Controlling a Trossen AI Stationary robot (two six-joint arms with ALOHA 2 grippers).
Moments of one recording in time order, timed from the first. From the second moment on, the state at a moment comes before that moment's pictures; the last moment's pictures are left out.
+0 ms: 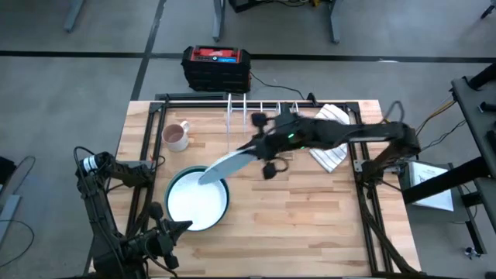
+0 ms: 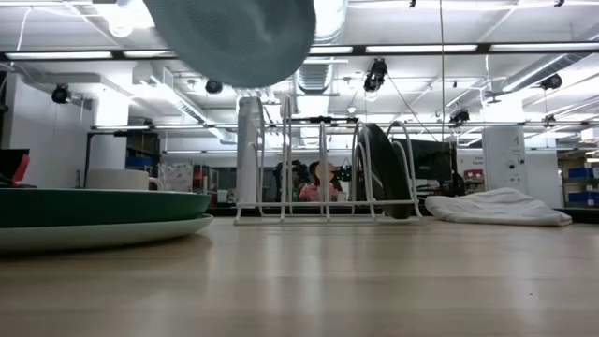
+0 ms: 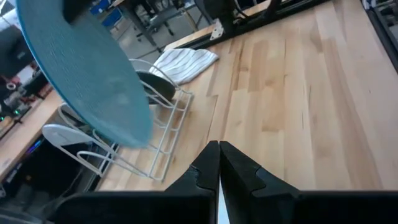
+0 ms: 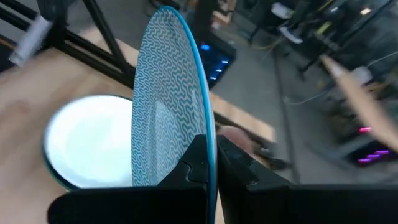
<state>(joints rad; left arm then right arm) -1.15 1.74 1.58 -1.57 -1.17 -1.23 0.02 1.59 1.59 -0.37 -0.01 -0.55</state>
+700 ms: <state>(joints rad) -1.16 1.74 1.58 -1.57 -1.21 -1.22 -0.04 1.38 1.60 -0.79 0.19 -1.42</state>
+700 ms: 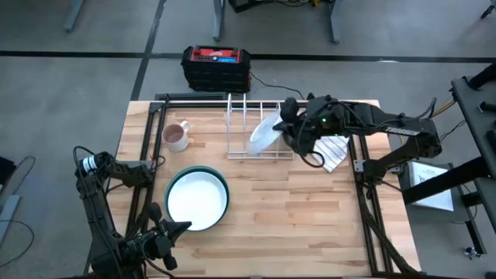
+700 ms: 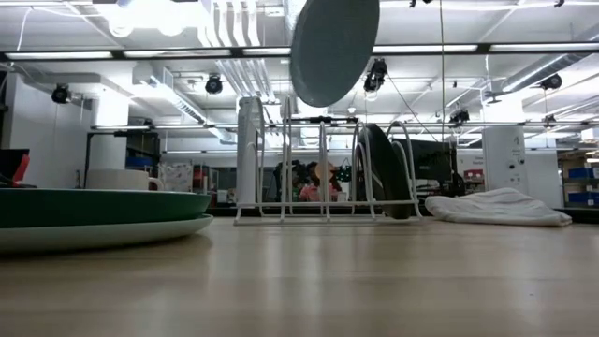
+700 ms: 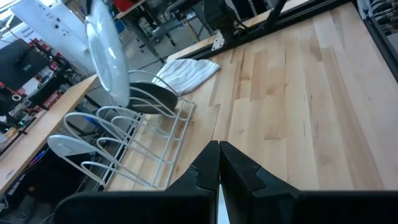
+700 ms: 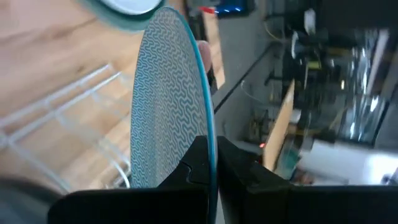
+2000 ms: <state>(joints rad) -1.16 1.74 1.57 -1.57 -1.27 -1.08 -0.02 1.54 1.57 -0.97 0.55 -1.95</state>
